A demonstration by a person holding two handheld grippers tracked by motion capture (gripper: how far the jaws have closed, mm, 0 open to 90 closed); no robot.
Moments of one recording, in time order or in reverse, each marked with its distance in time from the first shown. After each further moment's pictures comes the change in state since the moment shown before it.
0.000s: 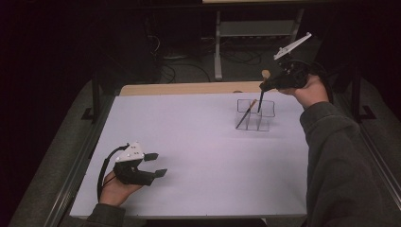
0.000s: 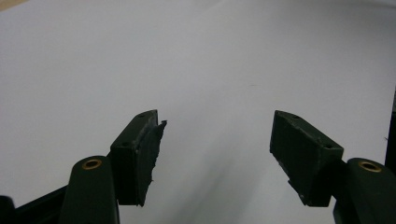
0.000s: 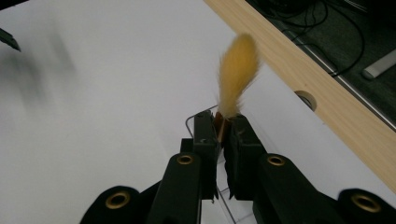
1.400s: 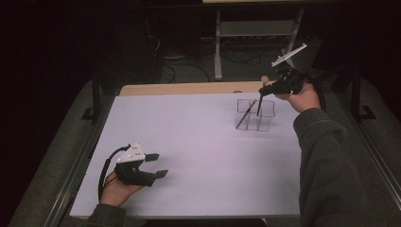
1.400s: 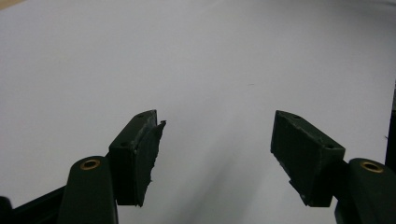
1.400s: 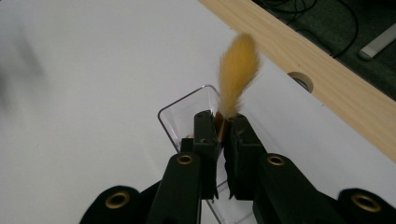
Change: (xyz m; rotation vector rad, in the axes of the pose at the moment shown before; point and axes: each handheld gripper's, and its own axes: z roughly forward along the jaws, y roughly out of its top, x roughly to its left) left arm -0.002 -0.001 0.002 -0.001 -0.003 0.010; right arm -0.019 -0.021 0.031 0.003 -0.024 0.092
